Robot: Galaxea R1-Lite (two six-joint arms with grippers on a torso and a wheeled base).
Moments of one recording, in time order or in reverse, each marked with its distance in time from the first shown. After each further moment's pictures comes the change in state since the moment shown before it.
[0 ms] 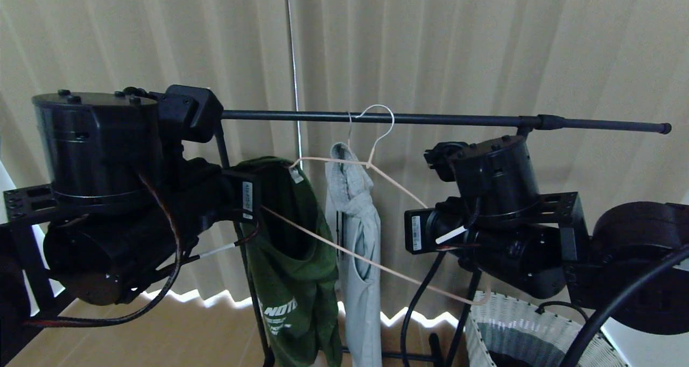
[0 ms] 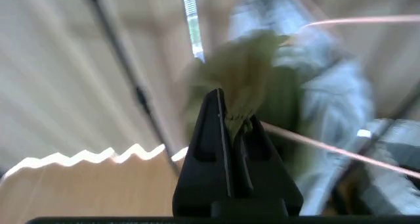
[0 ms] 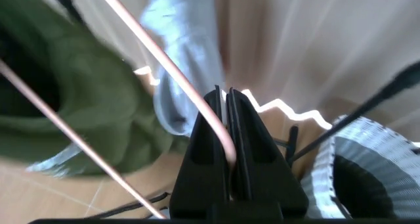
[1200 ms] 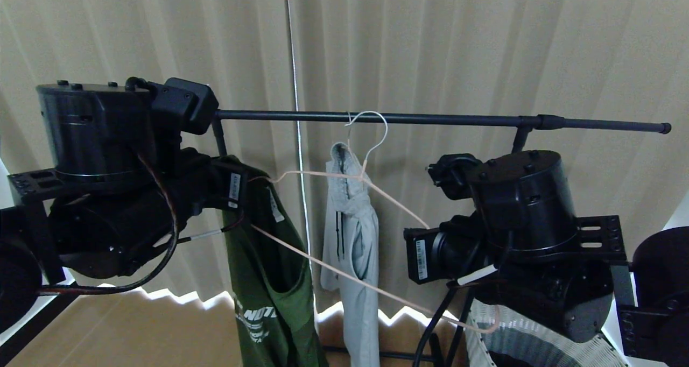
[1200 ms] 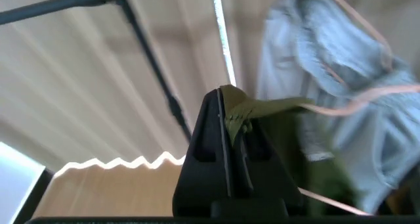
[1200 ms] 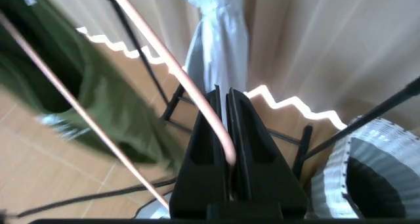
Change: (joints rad) left arm 0.085 0.021 -0.026 -0.002 -0.005 0.137; right arm 0.092 -0.083 0.086 -0.003 0.029 0.013
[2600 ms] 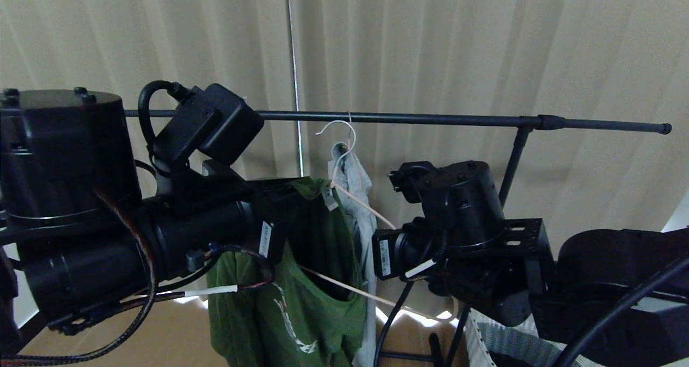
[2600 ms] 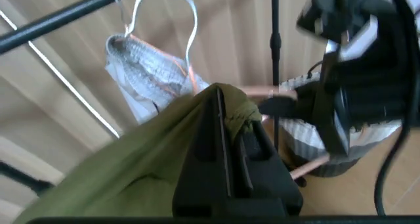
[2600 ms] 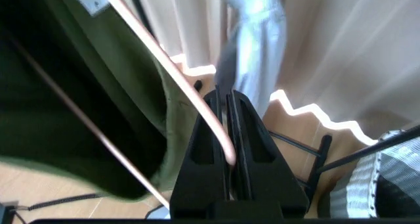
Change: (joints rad) left arm -0.149 -0.084 0.071 -0.036 -0.456 0.066; right arm -0.020 0.136 -0.063 -0.092 0.037 -0.009
